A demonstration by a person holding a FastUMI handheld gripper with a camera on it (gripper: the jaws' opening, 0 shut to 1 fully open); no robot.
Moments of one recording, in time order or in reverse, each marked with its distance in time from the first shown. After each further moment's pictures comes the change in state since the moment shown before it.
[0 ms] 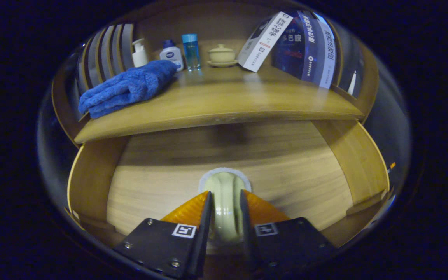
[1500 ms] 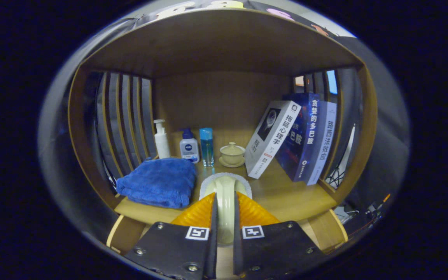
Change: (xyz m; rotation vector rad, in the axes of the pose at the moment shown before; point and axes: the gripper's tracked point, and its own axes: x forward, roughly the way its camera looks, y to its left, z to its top) arm -0.086 0.019 0.190 -0.027 -0.480 0.068
